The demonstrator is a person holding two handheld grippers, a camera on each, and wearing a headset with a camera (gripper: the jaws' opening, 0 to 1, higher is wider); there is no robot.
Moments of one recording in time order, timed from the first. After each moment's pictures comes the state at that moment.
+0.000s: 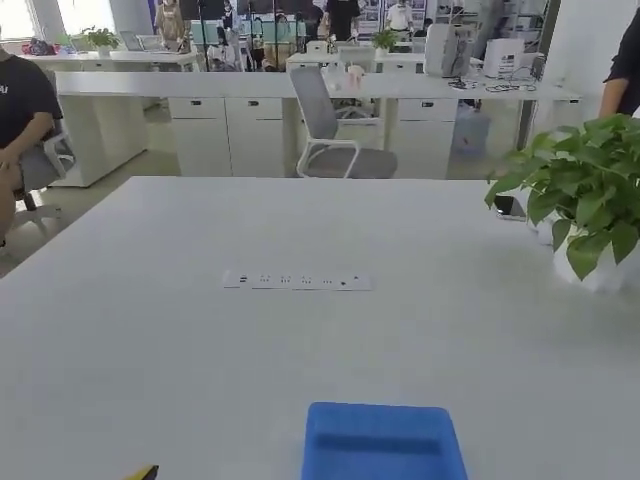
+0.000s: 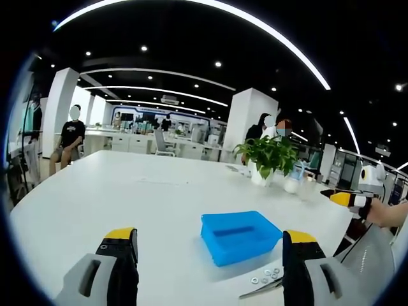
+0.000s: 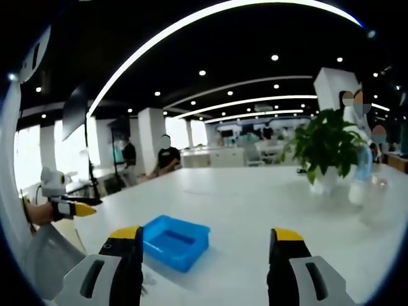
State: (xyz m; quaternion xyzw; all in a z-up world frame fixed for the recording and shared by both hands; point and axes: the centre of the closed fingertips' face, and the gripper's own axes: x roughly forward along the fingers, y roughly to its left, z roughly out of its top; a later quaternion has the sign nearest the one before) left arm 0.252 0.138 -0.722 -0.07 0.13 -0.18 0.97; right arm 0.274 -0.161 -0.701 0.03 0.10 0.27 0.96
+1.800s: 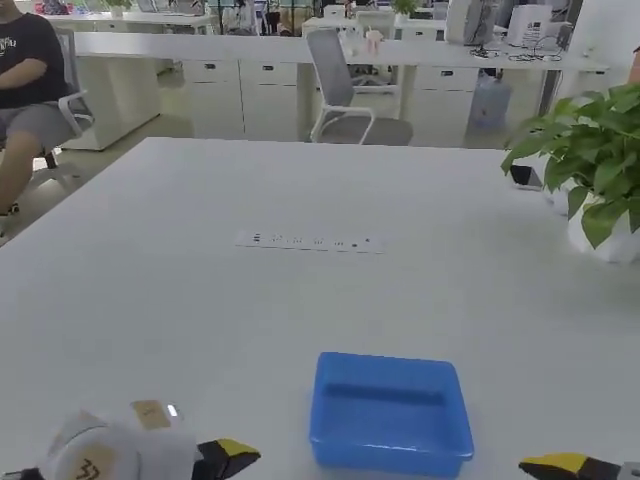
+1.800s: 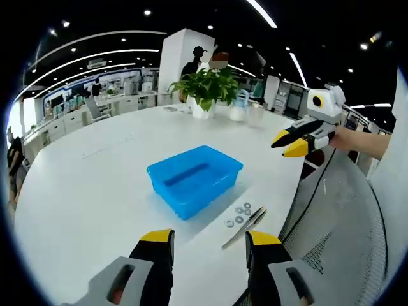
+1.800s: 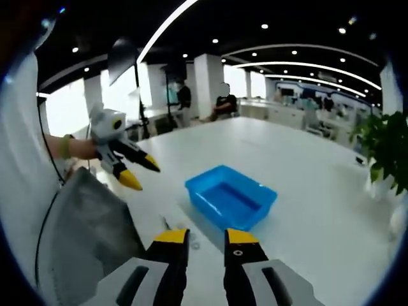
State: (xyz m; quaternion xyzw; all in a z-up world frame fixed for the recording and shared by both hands) left arm 0.223 0.091 -0.784 0.09 0.31 -0.41 0.85; right arm 0.229 -0.067 -0.752 -0.10 0.26 0.46 0.84
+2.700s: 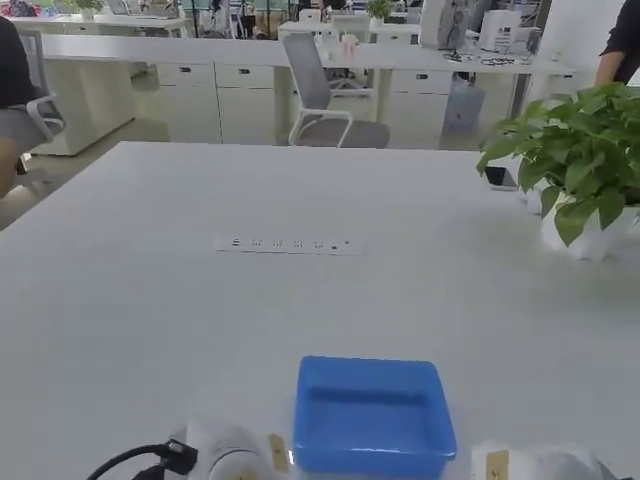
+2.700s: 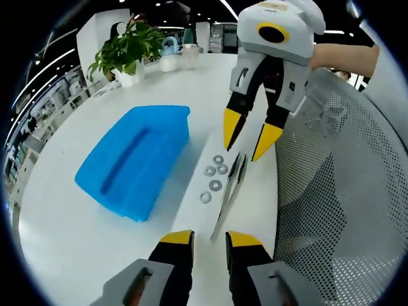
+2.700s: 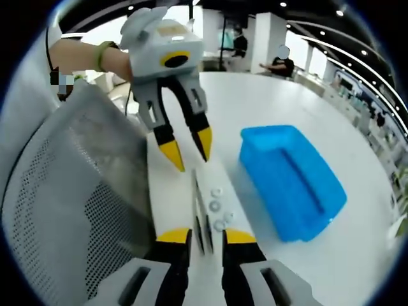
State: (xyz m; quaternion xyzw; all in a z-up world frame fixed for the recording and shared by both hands) left arm 0.217 0.060 -0.853 0.29 0.36 -0.53 0.71; right arm 0.201 -0.016 -0.841 -0.27 0.35 0.55 0.71
